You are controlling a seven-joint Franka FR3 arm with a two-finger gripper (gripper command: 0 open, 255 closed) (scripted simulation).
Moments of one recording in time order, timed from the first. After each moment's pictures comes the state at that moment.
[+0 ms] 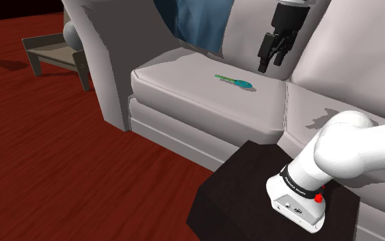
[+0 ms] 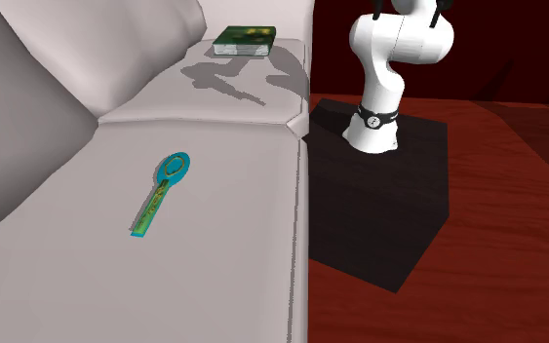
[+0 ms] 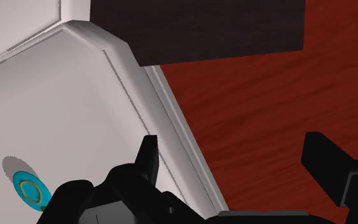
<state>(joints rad) -0.01 -0.82 0.03 -2.37 0.01 1.46 0.09</state>
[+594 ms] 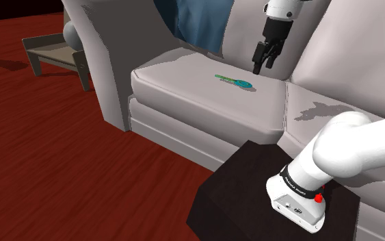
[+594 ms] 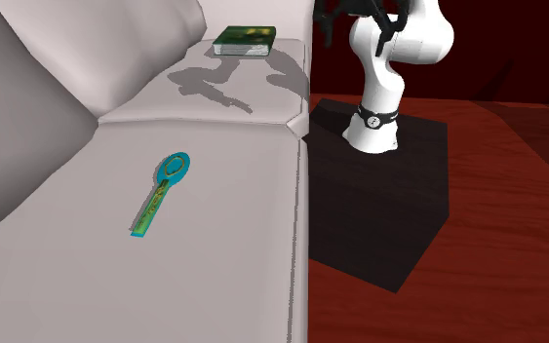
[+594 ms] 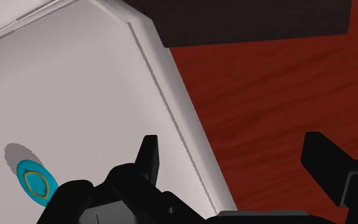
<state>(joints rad) -0.04 -0.69 -0.10 -2.40 -0.08 1.62 -0.07</state>
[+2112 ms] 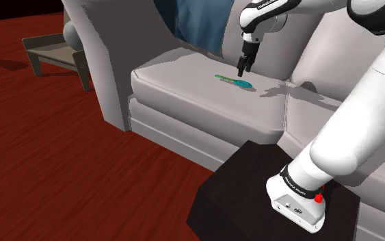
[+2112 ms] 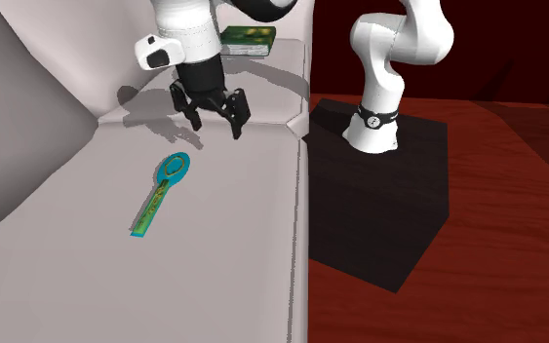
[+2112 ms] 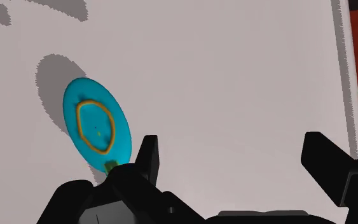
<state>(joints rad) -0.12 0.11 -0.41 -2.02 -0.01 2.01 -0.60</state>
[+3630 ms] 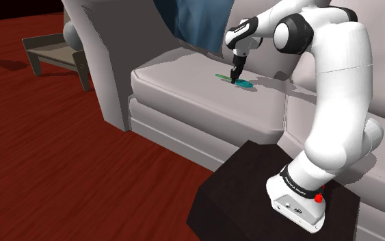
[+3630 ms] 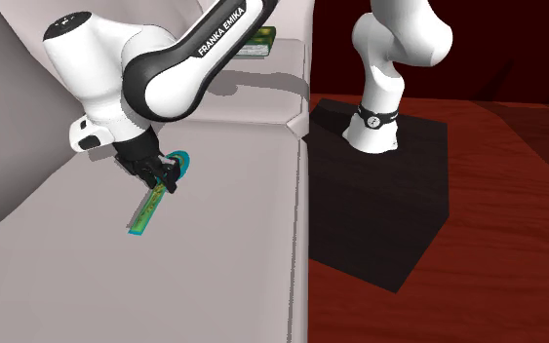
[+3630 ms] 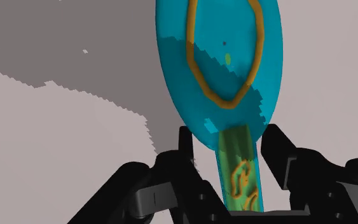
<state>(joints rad) -0.30 0.67 -0.36 -1.52 0.18 2.04 -0.84</state>
